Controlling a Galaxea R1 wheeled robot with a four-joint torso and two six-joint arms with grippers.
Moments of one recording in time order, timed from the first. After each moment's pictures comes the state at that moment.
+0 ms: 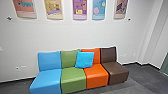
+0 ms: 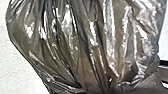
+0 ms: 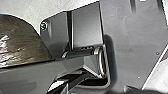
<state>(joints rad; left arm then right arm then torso) 1.41 2.92 -2.72 -0.62 0.30 0.55 -1.52 3.00 -2.60 0.45 -0.09 -0.29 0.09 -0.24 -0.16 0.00</state>
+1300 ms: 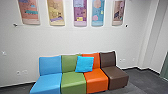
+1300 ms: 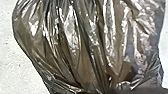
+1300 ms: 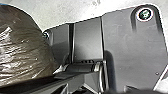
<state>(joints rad) 1.42 2.98 -2.75 -0.62 0.11 0.58 -1.52 3.03 -2.64 0.43 -0.09 -0.29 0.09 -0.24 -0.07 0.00</state>
